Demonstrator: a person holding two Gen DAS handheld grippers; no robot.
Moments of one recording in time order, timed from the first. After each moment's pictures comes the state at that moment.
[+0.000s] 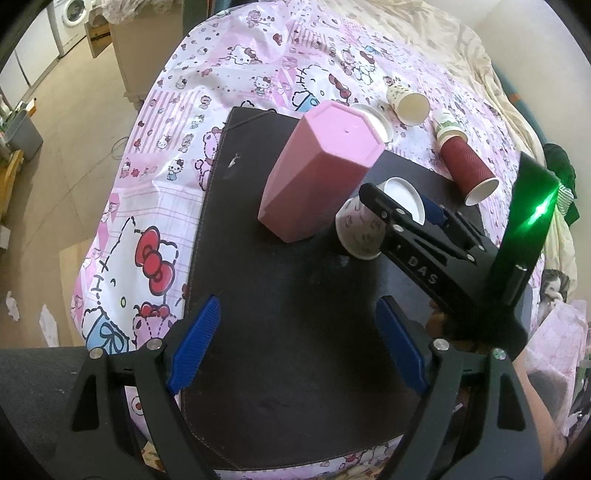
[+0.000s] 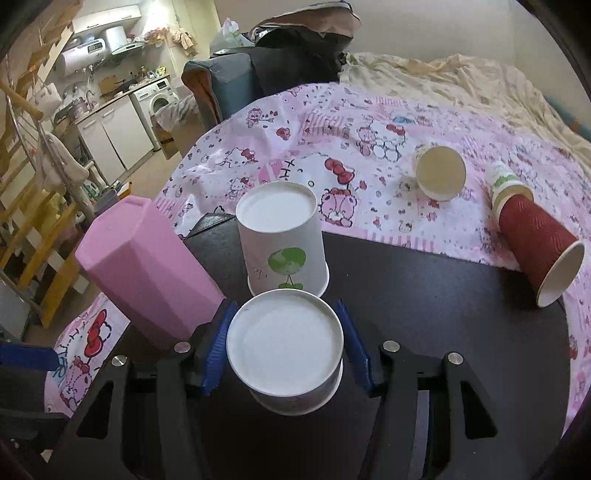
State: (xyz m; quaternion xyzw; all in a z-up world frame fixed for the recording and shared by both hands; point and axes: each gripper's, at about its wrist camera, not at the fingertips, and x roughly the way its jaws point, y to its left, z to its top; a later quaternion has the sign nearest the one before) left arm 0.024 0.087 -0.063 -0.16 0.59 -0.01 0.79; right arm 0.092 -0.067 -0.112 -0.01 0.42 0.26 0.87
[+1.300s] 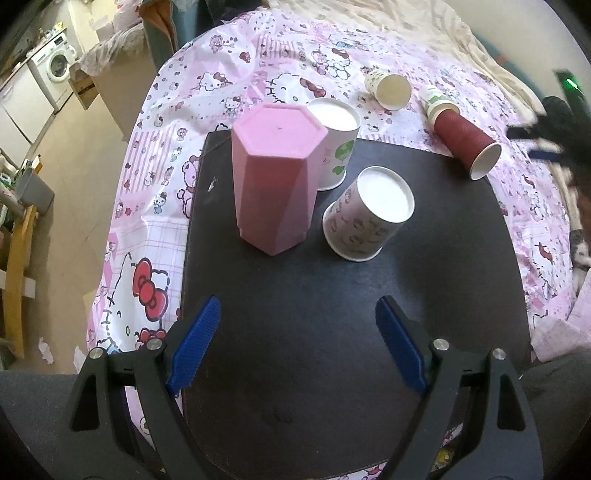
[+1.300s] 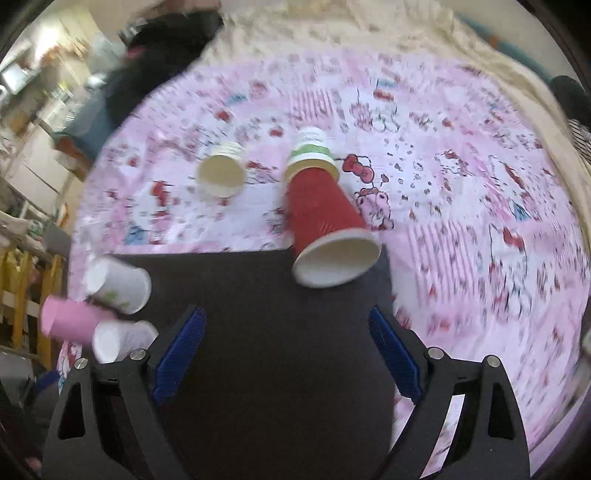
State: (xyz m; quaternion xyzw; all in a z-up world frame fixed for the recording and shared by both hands) left arm 0.027 0.044 -0.063 -0.06 0.57 -0.01 0.82; right arm 0.197 -0.278 -0.040 0.03 0.57 0.11 0.81
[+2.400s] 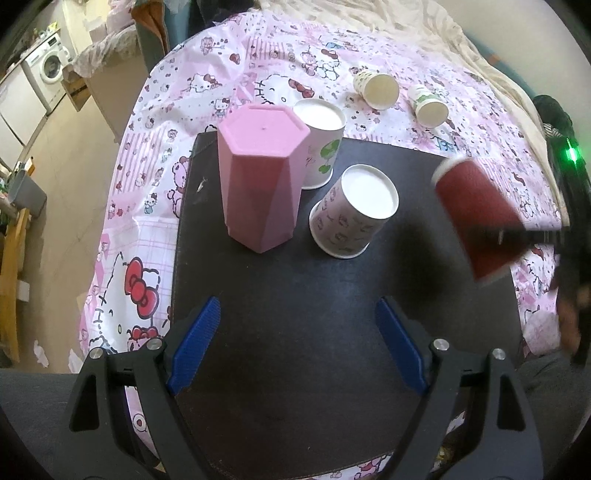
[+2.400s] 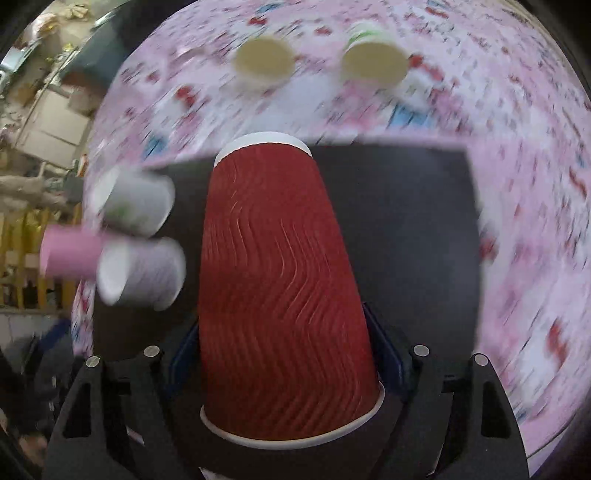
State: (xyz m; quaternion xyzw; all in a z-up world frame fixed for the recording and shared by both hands) left arm 0.021 0.040 -0.057 -0.06 0.57 -0.02 0.82; right arm 0.115 -0.238 -0.104 0.06 0.66 0.18 0.73
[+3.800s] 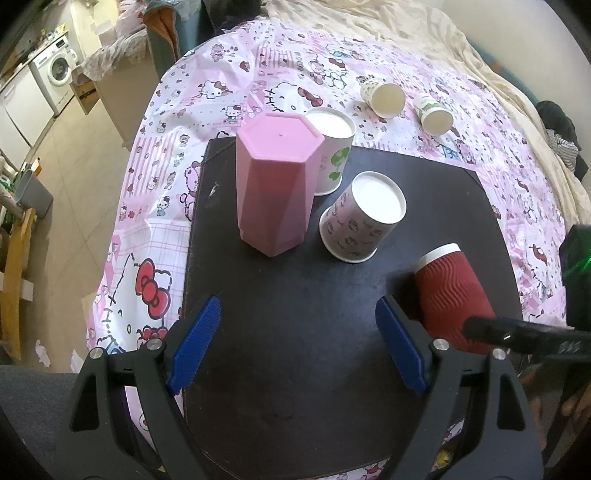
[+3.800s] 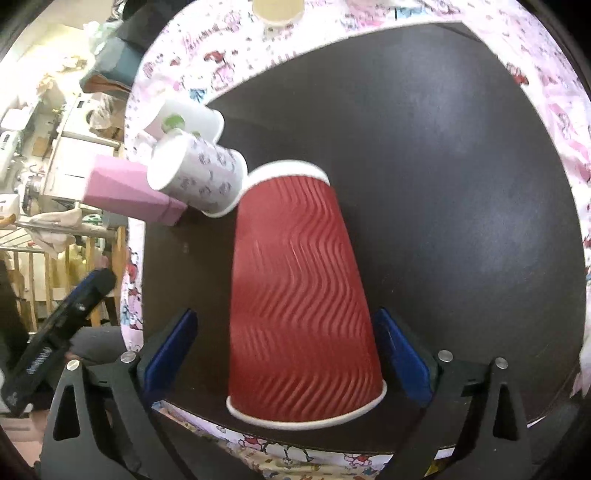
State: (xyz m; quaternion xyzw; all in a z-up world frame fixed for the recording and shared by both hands) left arm 0.017 0.045 -0.056 -0.06 0.55 -0.01 0.83; right arm 0.026 -0.210 -0.123 0.20 0.65 0.19 0.70
